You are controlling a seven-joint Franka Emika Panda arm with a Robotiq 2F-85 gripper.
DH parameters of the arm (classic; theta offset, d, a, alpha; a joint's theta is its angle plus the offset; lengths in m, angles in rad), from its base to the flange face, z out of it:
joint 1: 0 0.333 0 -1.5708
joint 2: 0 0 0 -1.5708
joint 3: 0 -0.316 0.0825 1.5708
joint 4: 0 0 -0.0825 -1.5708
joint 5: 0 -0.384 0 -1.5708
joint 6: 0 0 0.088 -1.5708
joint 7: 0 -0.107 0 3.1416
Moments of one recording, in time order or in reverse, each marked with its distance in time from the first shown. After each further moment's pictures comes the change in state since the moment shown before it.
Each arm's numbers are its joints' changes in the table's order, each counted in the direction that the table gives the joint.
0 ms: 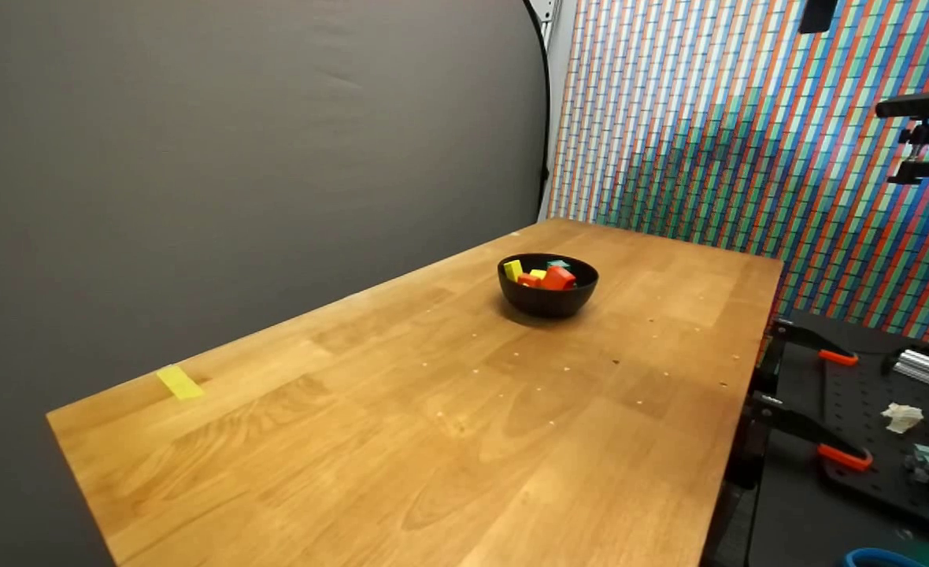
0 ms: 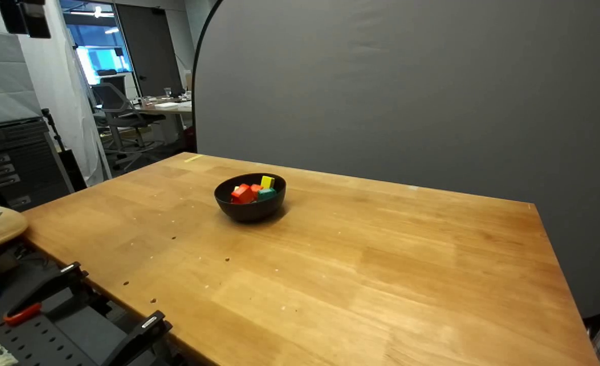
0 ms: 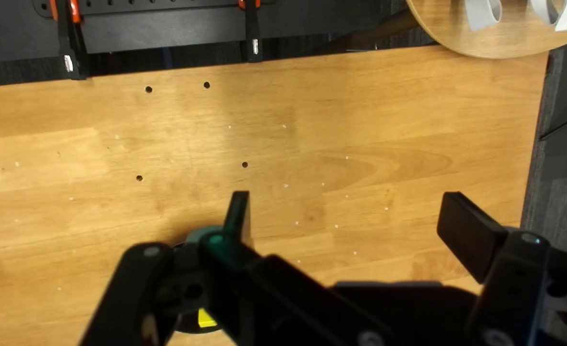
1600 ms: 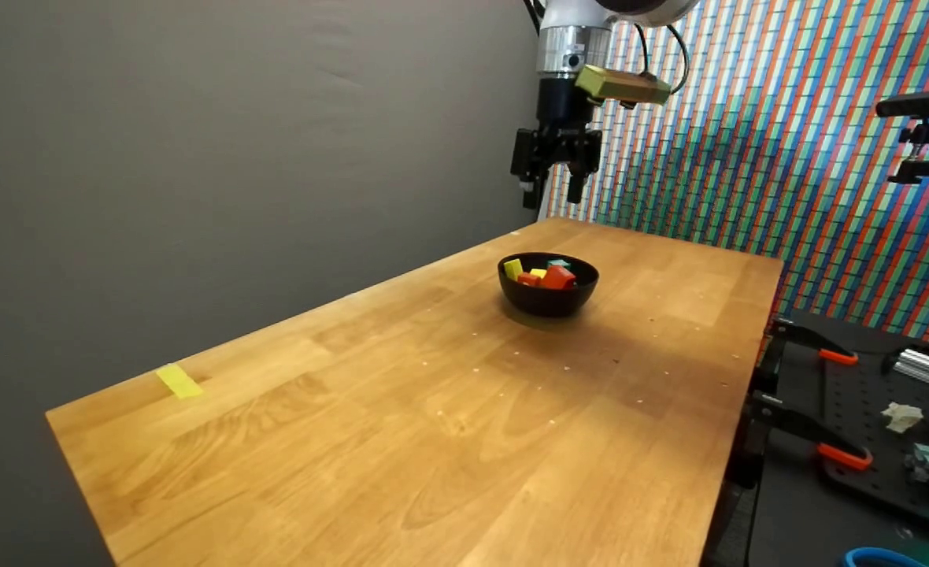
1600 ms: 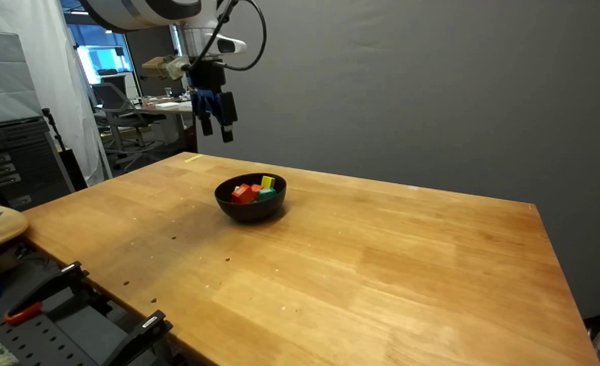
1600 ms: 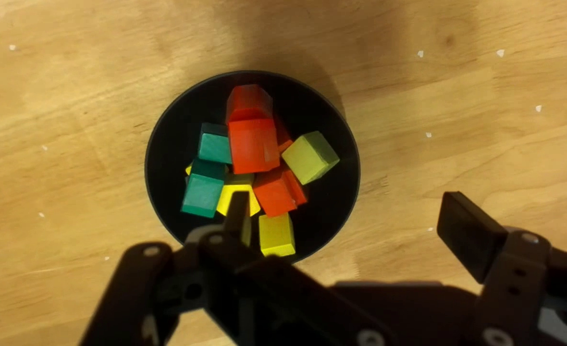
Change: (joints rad) arm -0.088 0.930 0.032 -0.288 0.252 0.662 -0.151
